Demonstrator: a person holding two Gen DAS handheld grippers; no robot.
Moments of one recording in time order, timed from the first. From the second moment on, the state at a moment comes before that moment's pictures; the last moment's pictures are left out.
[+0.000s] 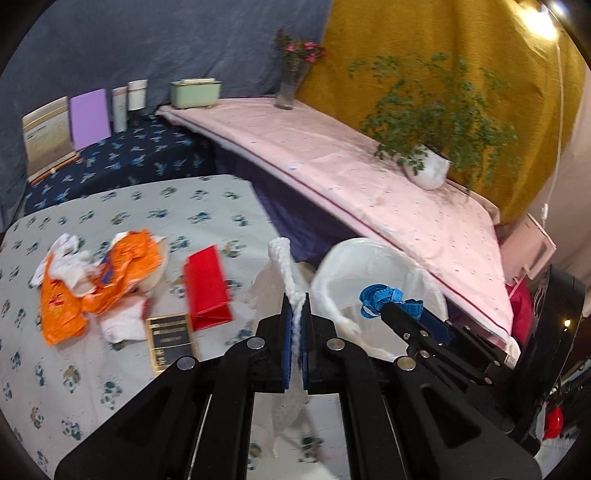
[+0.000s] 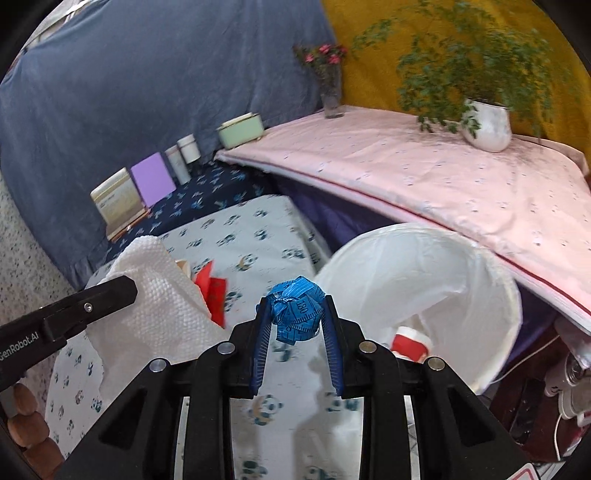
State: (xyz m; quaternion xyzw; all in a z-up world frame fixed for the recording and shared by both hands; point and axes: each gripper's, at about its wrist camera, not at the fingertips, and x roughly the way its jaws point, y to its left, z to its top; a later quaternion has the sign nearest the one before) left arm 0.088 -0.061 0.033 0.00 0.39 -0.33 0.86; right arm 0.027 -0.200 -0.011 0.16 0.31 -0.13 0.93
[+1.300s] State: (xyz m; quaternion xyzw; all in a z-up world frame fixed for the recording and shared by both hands) left arm 0.091 -0.194 0.027 0.05 0.38 -0.38 0.84; right arm -0.019 -0.305 -0.038 0.22 0.30 -0.21 0.90
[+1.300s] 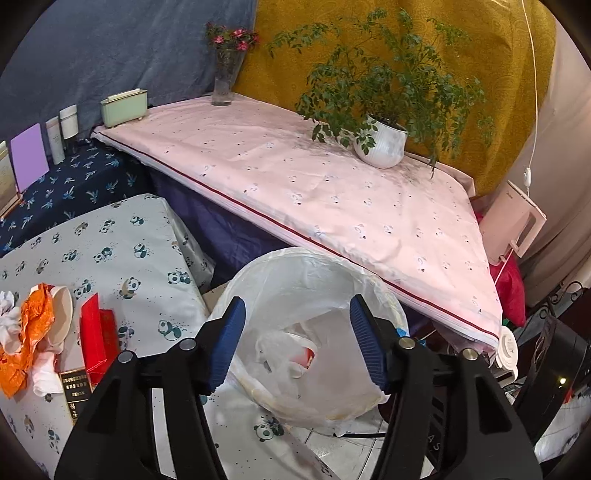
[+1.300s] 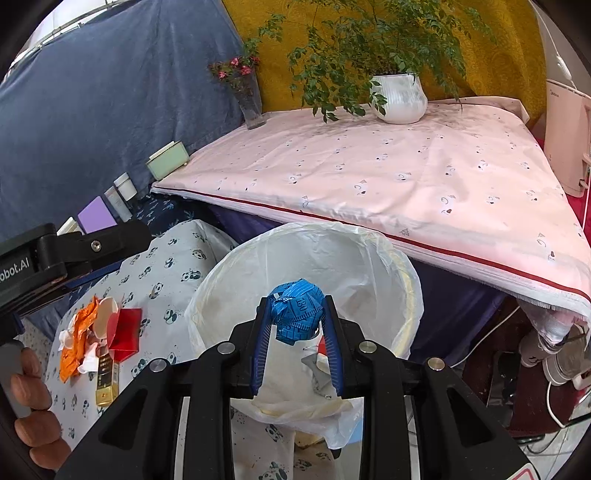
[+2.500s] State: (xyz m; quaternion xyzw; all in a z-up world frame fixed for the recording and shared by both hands) left arm 0.130 -0.039 -0.036 -0.02 0.44 -0.18 0.88; right arm 0.019 -0.249 -0.016 0.18 0.30 -0.18 0.92
